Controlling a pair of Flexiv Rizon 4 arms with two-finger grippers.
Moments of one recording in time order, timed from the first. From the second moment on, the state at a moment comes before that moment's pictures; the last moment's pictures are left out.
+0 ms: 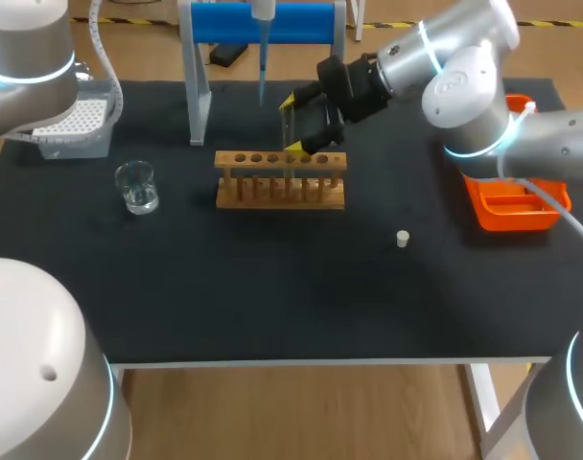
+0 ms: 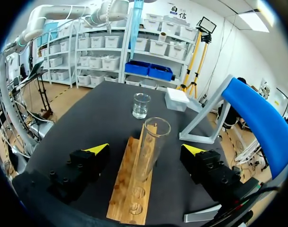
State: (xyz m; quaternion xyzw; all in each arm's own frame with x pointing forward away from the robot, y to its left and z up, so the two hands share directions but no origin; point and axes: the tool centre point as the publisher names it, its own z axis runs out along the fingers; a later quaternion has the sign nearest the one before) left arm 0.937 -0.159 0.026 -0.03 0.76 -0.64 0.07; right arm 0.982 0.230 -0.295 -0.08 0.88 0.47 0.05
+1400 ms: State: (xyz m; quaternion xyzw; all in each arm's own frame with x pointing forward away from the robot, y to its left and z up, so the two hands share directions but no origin) left arm 0.937 -0.159 0.026 -0.03 0.76 -0.64 0.07; right arm 0.980 0.231 -0.294 -0.06 0.89 0.46 0.06
